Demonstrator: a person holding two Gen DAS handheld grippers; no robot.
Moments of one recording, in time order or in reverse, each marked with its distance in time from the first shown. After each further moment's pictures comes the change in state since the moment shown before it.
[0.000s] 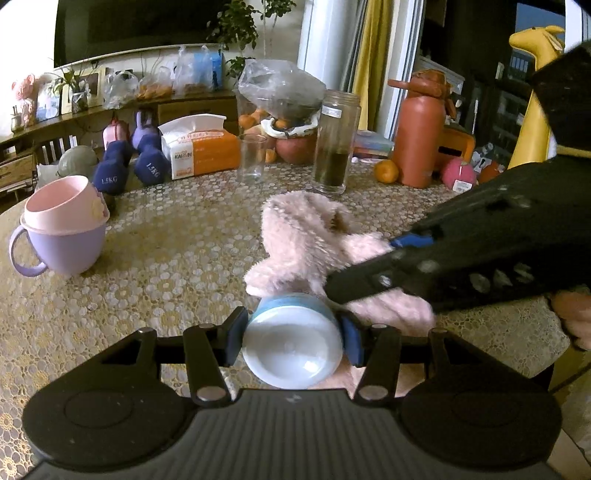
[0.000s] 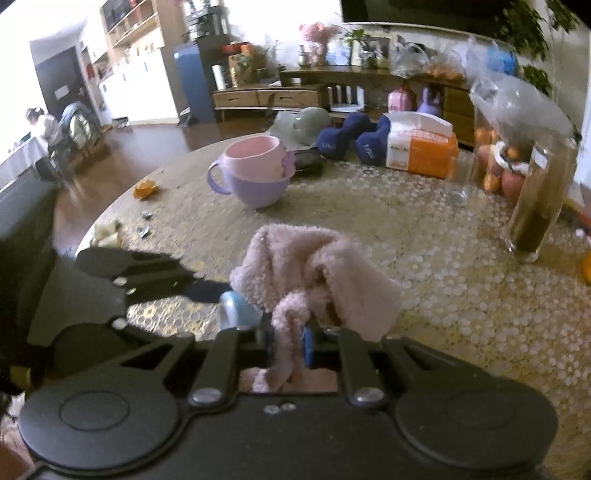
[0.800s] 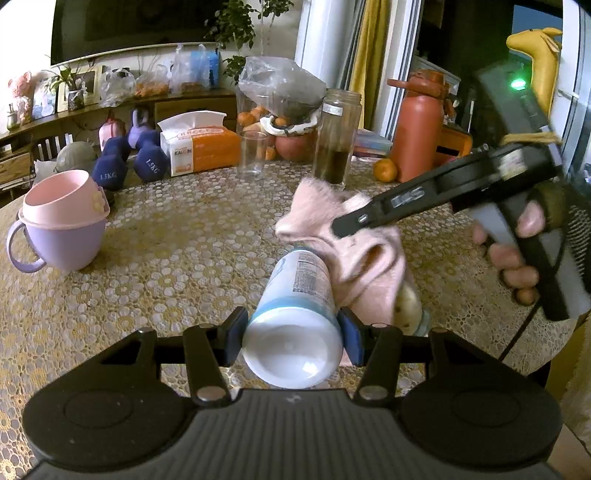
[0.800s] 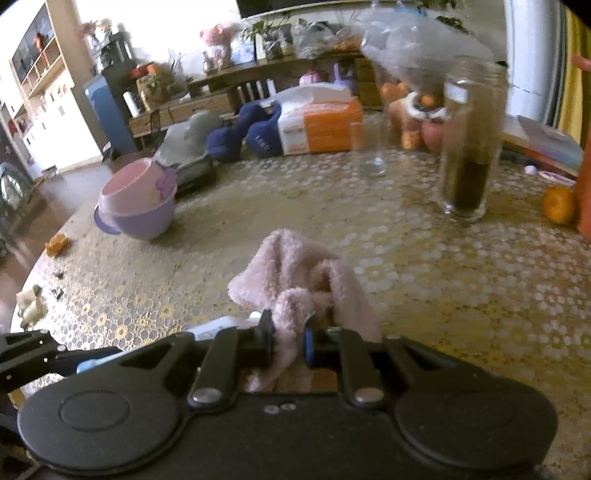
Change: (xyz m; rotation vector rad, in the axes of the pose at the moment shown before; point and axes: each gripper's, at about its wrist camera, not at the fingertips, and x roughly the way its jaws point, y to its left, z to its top) left arm 0.001 0.009 -0.004 -0.002 0.001 -0.020; right arm 0.025 -0.073 0.005 0.232 -0.036 -0.153
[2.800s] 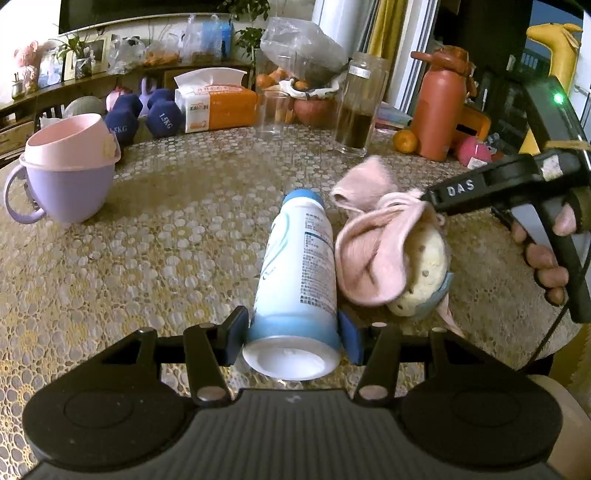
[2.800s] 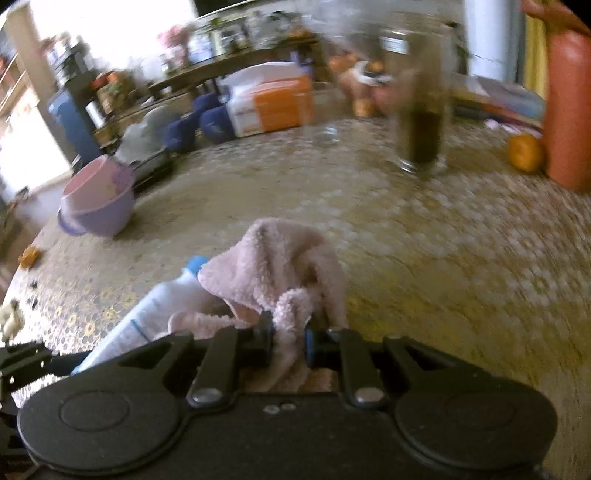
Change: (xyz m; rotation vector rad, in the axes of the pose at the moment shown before) left arm 0.023 0.026 -0.027 -0.046 0.081 0.007; right arm 0.011 -0.030 -0.031 0.152 0.038 -0.081
